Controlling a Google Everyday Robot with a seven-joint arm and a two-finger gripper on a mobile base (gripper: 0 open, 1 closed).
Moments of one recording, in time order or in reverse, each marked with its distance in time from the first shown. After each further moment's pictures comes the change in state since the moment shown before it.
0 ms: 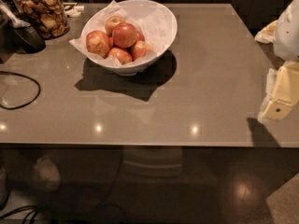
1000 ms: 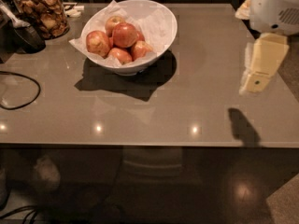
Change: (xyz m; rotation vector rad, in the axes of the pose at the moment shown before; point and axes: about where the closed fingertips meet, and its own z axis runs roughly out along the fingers) arm -0.043 -0.032 -0.011 0.030 0.024 -0.079
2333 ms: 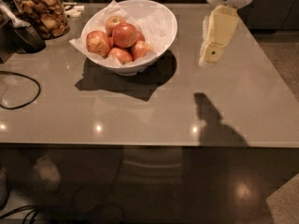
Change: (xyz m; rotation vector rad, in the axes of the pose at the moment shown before) arm -0.082 -0.050 0.005 0.030 -0.103 -0.091
